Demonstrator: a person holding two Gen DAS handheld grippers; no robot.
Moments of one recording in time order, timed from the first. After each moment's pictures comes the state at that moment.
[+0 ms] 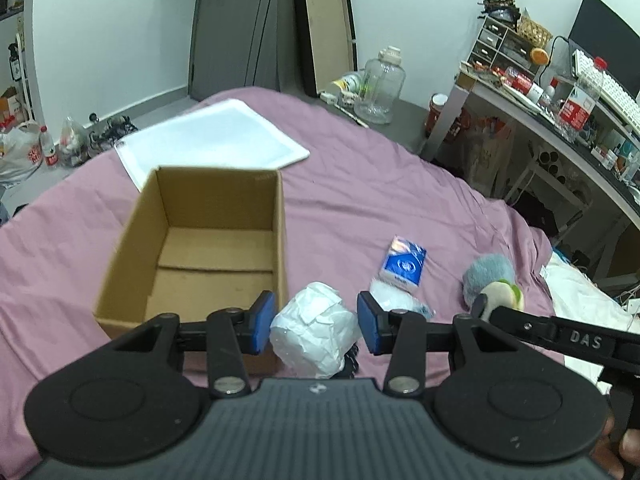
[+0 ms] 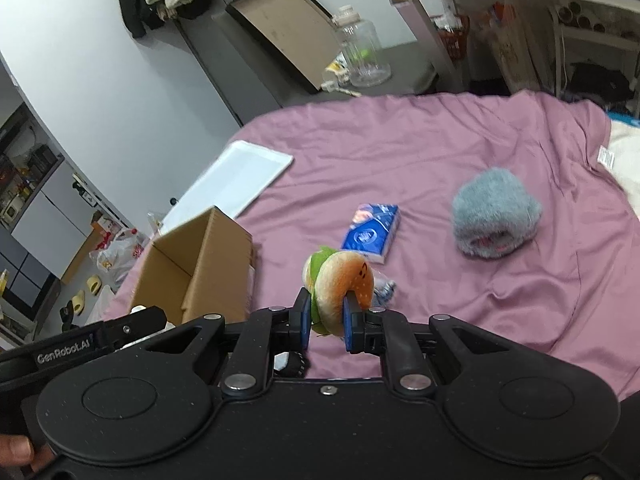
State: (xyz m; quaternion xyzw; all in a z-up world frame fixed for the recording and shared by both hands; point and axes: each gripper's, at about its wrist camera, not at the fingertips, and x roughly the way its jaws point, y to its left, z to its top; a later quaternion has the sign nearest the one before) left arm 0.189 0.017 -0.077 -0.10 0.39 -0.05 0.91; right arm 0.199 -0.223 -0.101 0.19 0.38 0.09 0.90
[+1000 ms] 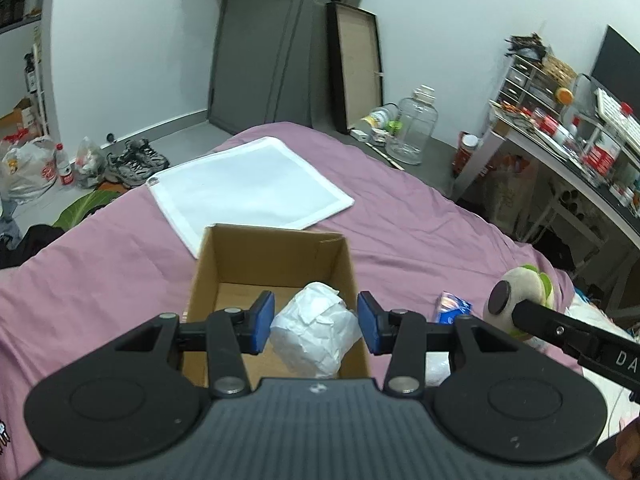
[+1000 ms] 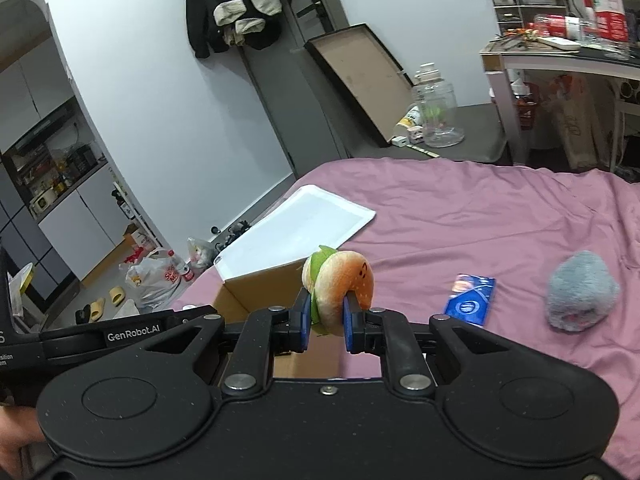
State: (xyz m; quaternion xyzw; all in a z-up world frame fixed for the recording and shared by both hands) left arm 0.223 0.089 -0.068 -0.11 0.36 -0.03 0.92; right arm 0.216 -0.135 -0.061 0.15 0.30 0.13 0.93
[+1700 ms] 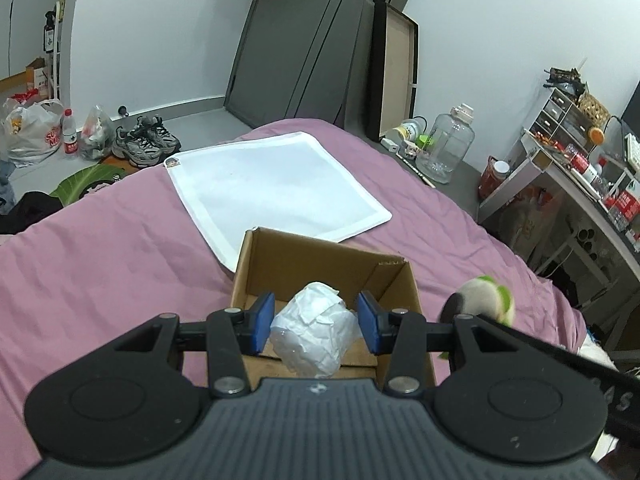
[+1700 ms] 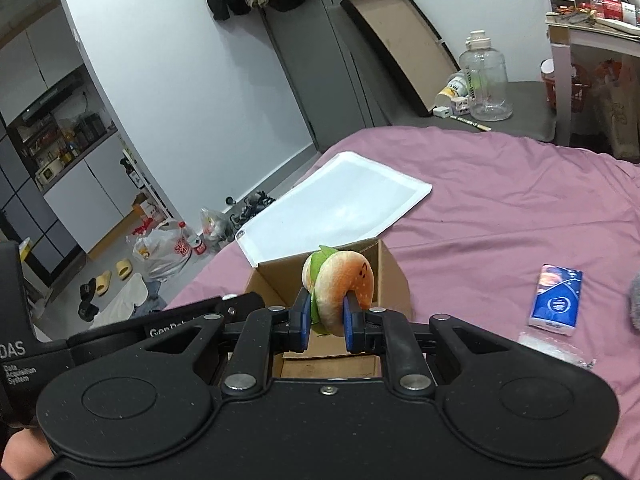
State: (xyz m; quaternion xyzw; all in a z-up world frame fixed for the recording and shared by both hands) left arm 0.264 0.142 -0.108 -0.18 0.36 -0.02 0.92; right arm 0.264 -0.051 -0.087 0.13 0.34 0.16 0.92
